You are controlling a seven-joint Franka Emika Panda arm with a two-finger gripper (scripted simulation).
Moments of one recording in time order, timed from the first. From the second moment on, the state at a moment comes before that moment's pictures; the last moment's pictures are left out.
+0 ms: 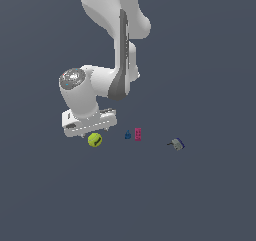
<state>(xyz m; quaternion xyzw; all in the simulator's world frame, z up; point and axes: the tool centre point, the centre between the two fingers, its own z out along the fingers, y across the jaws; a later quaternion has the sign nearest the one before) 0.018 -0.143 0.113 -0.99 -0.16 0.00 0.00</state>
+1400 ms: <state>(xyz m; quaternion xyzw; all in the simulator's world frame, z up) 0.013 -0.161 0.042 -0.98 -0.18 0.00 0.00</state>
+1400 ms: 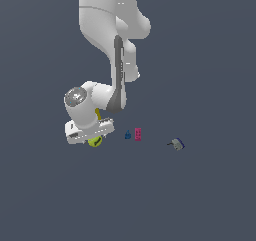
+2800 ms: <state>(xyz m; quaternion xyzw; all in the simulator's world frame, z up) 0.024 -0.138 0.112 -0.98 -0.17 0.00 0.00</state>
